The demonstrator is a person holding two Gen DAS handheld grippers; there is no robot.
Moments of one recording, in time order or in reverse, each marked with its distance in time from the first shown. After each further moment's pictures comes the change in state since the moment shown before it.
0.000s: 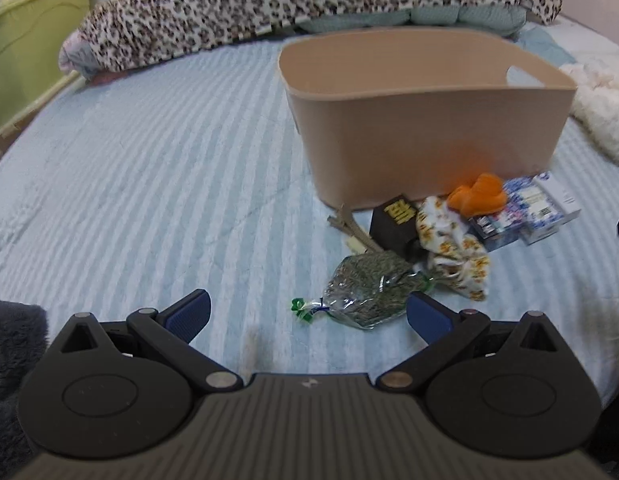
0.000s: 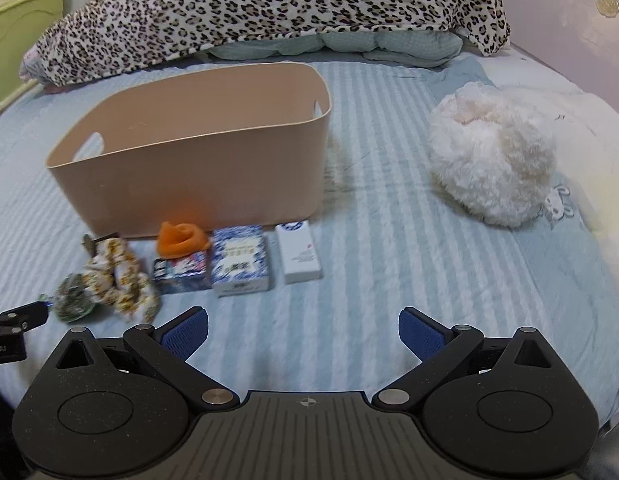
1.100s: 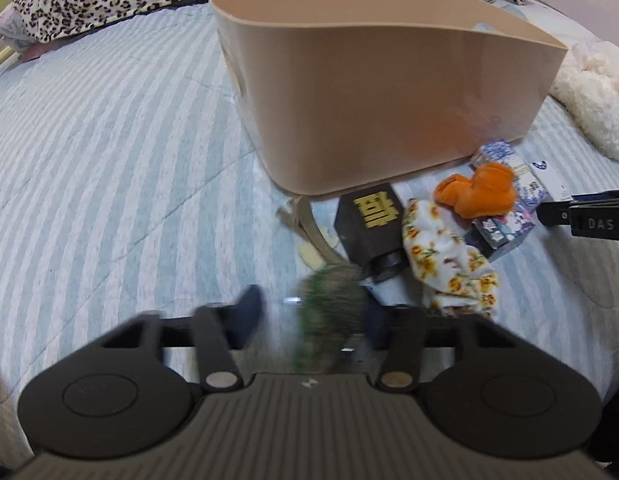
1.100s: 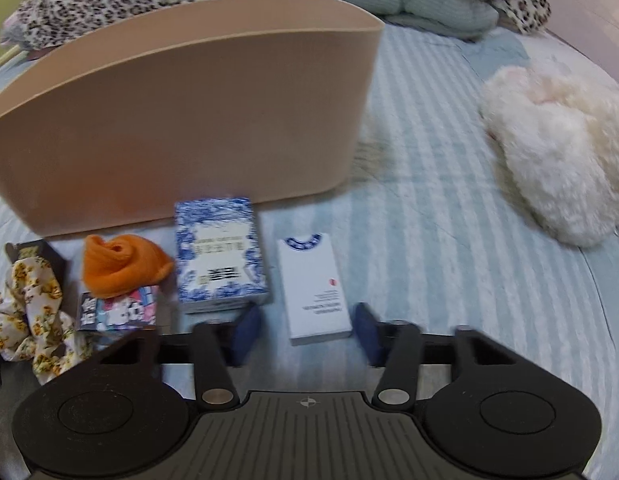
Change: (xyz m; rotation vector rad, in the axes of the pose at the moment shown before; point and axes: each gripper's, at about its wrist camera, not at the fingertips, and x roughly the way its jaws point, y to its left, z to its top) left arm 0.066 -0.003 0.011 0.029 0.068 -0.183; right arm 0.108 0.019 0.022 -0.044 0.077 0.000
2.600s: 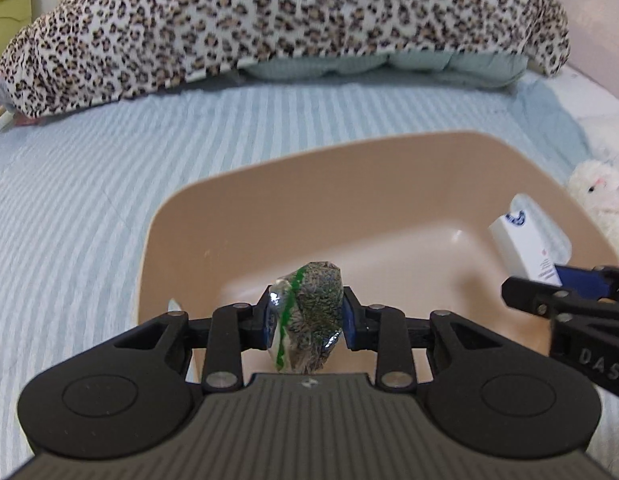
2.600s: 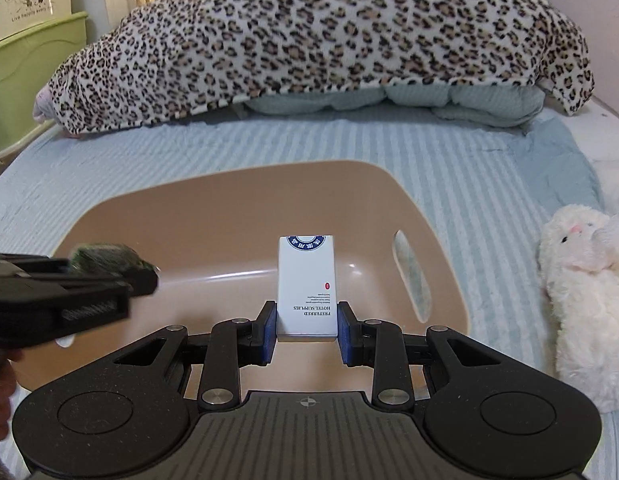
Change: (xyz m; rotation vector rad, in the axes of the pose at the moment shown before) left arm 0.045 -0.030 0.176 -0.044 -0.097 0.043; right arm -0.006 0.016 0.133 0.015 -0.170 0.146
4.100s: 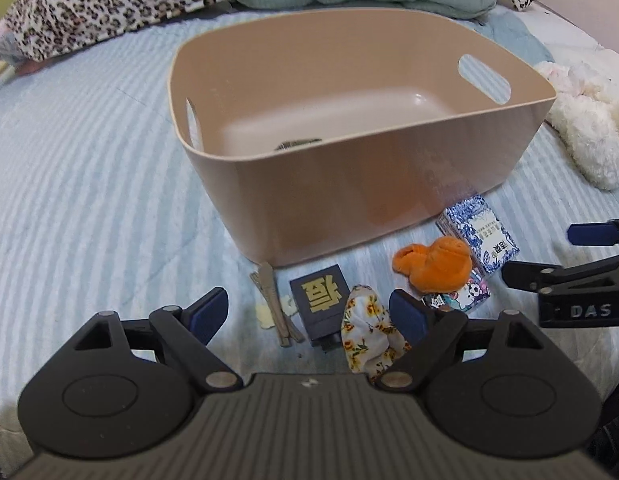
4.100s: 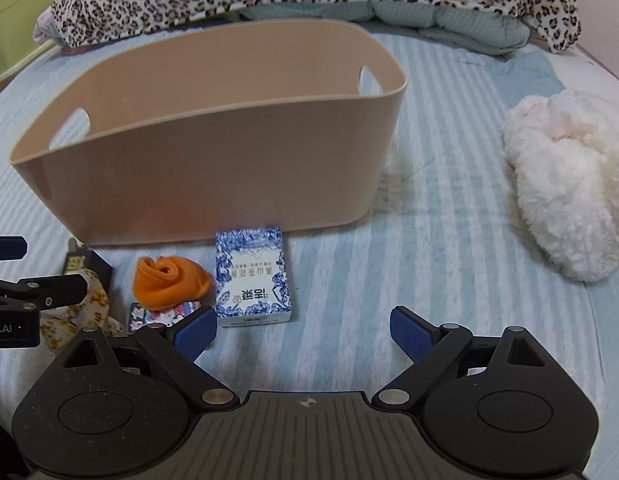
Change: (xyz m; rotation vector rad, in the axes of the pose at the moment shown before) left arm -0.063 -0.003 -0.115 0.035 0.141 -0.042; right arm -0.036 -0.014 -0.103 -0.055 0.202 -0.056
